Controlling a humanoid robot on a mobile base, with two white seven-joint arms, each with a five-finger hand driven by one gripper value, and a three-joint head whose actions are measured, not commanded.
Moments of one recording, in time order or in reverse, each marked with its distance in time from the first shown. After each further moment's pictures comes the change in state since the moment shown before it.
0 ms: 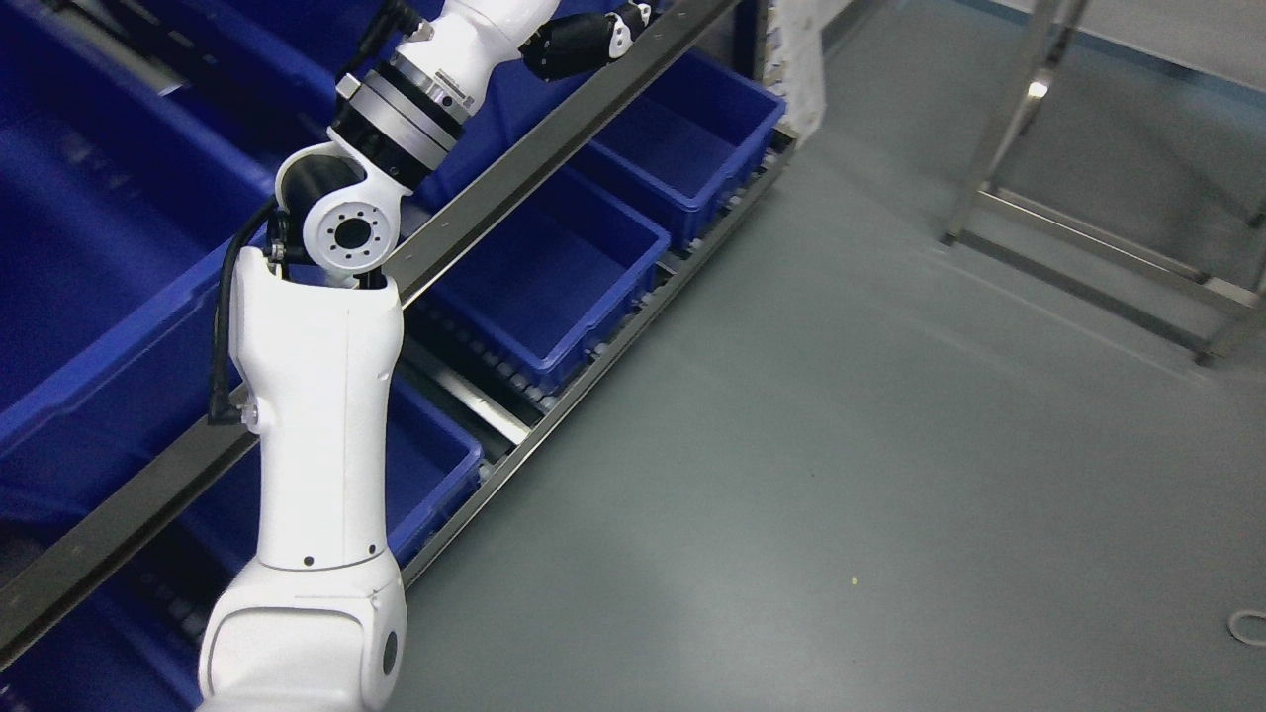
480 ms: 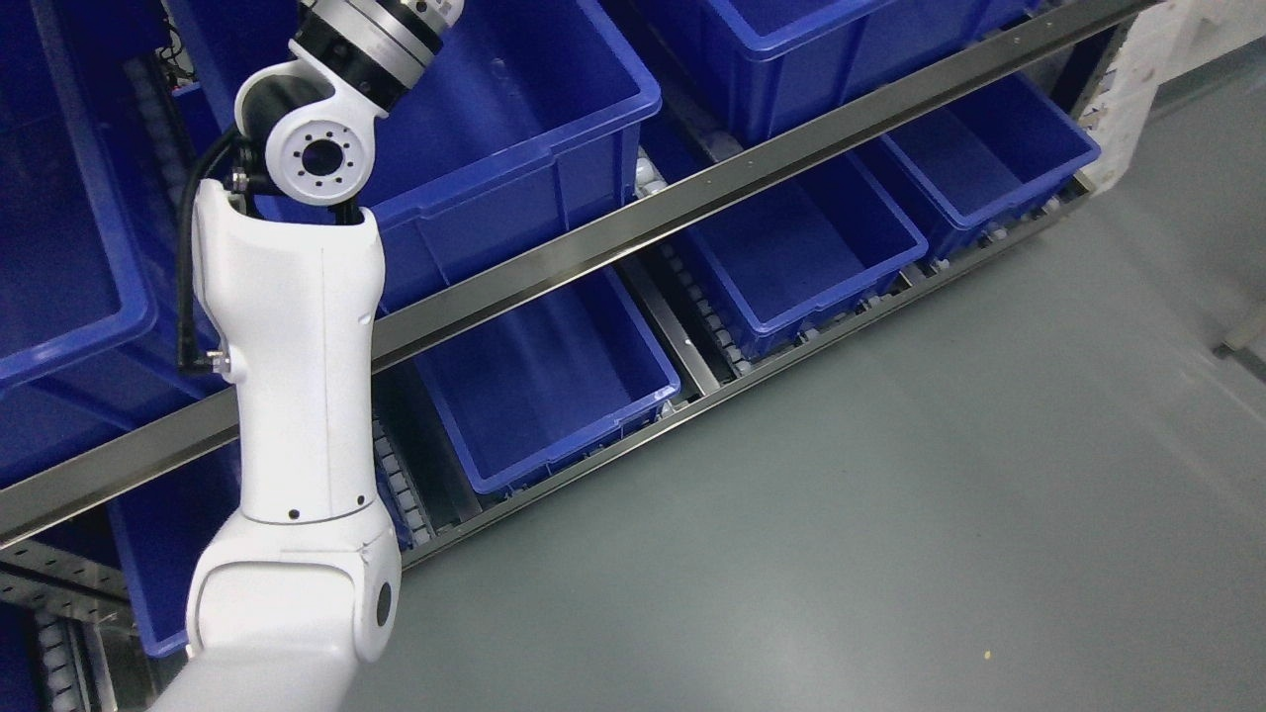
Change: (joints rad) left arm -0.115 0.000 0.001 0.000 -0.001 0.092 -0.047; right arm 0.000 0.000 0.000 0.000 0.000 0.000 0.000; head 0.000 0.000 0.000
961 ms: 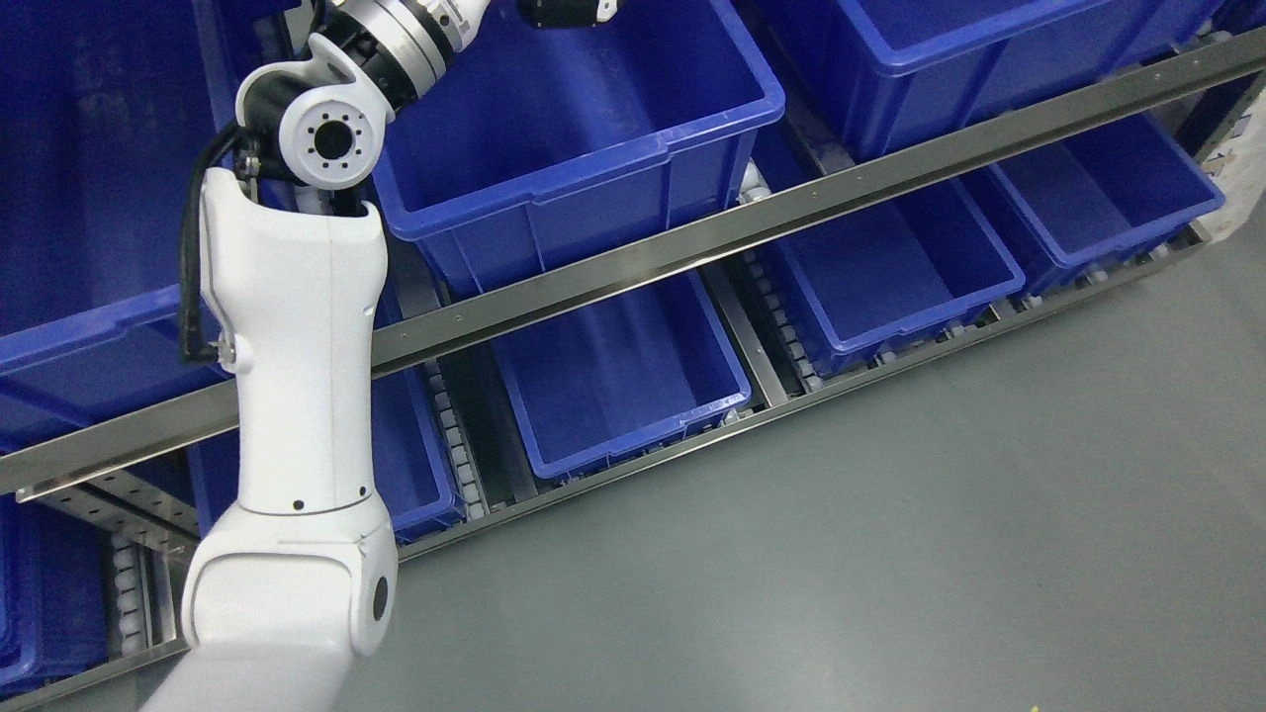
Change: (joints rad) left arm 0.008 0.012 -0.007 0.054 -0.096 0.089 -0.183; right arm 0.000 0.000 0.000 0.000 0.000 0.000 0.000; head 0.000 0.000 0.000
